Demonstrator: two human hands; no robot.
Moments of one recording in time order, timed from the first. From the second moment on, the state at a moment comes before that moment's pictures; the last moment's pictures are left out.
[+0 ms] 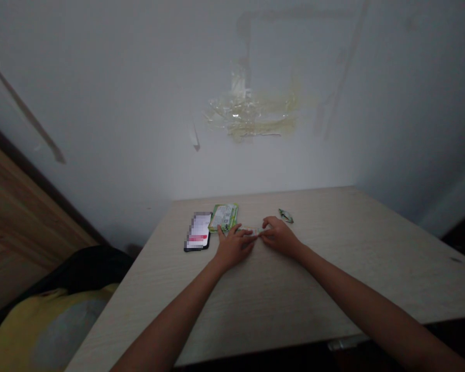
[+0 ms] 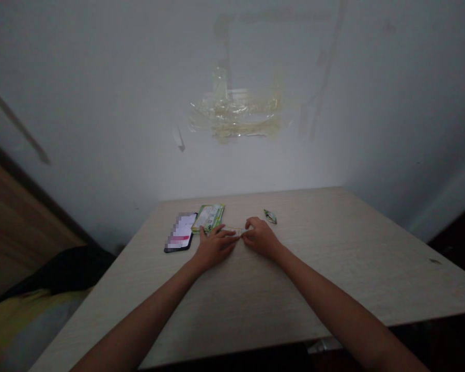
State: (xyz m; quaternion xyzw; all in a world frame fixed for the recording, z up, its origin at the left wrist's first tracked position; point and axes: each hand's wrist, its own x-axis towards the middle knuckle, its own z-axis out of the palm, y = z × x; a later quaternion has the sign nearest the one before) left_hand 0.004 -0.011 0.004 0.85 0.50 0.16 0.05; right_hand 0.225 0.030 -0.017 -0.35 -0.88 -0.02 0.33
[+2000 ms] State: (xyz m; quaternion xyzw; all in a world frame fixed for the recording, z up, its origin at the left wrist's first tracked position) left_hand 0.004 -0.008 -0.004 0.86 0.48 0.18 0.05; right_hand 0.235 0.043 -0.027 -0.36 -0.87 0.02 0.33
